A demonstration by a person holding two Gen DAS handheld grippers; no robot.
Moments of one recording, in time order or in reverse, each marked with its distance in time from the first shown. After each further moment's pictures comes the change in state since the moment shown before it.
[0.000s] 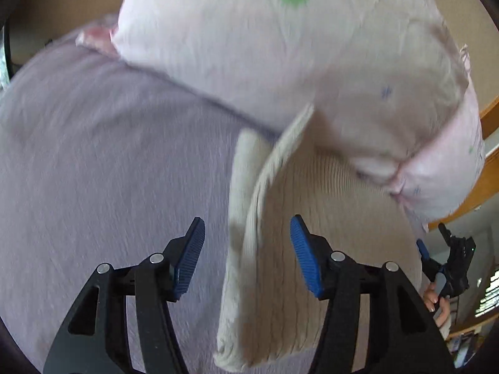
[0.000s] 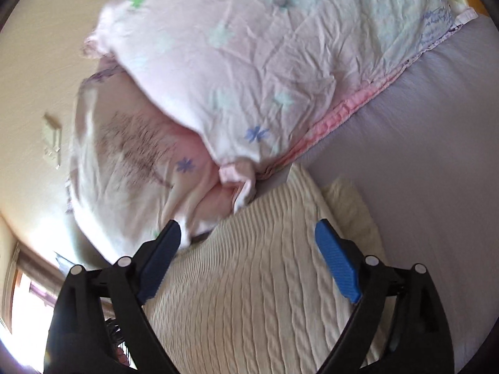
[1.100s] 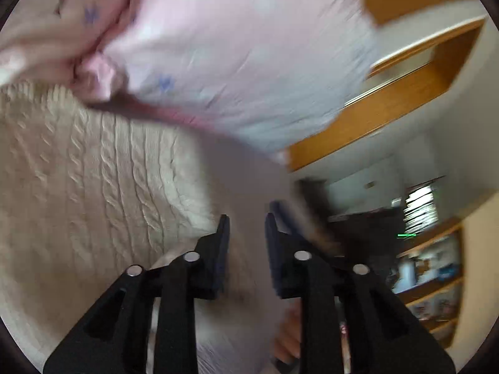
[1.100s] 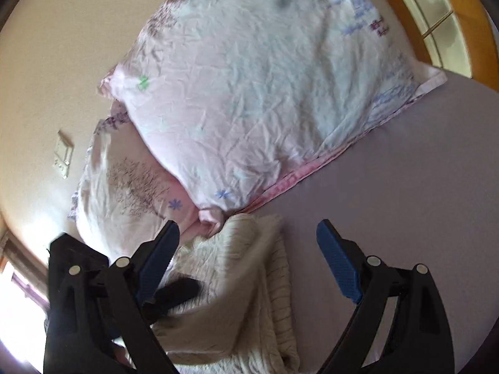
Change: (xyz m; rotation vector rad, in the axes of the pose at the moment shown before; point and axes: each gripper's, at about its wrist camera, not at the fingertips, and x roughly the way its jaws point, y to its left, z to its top) left arm 0.086 -0.337 -0.060 0.211 0.214 -0.585; right arm -0.077 -0.030 0.044 -0.087 -0.107 -0.004
